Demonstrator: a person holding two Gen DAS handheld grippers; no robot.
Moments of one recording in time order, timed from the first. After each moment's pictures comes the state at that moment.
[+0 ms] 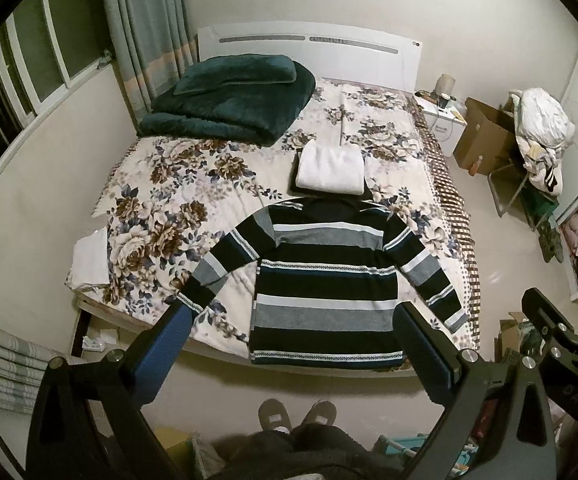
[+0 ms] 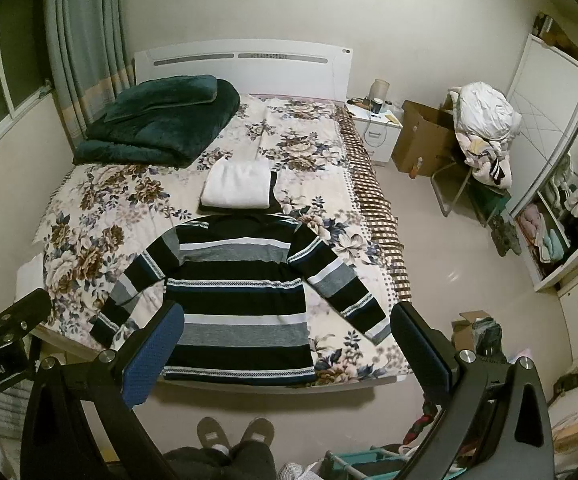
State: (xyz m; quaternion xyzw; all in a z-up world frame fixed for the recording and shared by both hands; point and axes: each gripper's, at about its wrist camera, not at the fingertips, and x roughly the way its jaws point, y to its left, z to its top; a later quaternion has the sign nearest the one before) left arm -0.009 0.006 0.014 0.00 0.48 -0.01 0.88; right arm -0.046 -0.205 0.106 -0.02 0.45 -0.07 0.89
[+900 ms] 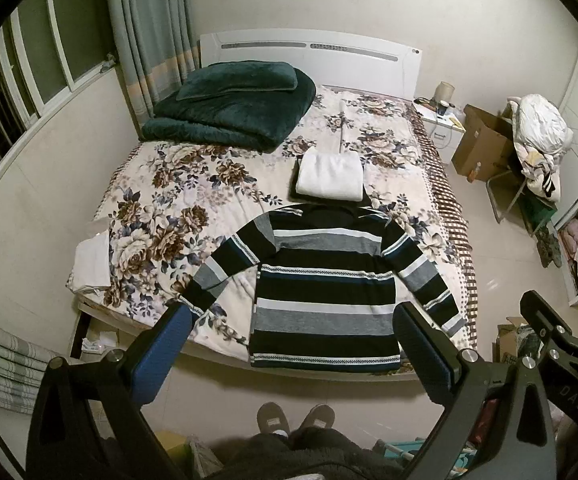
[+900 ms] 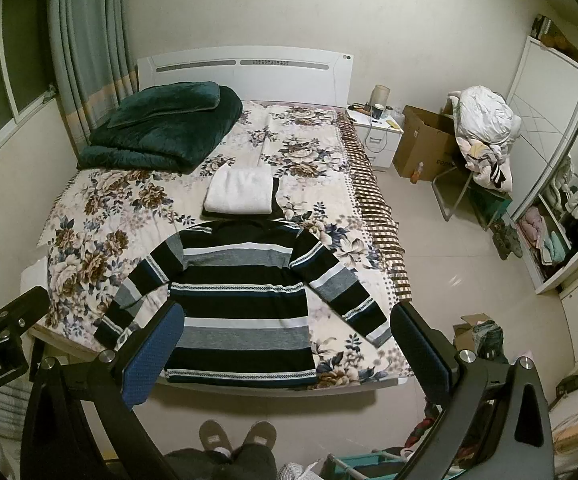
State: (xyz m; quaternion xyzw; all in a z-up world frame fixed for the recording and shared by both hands) left arm -0.011 0.012 0.024 -0.01 0.47 0.00 0.88; right arm -0.056 -0.200 0.122 -0.02 0.45 -0.07 0.89
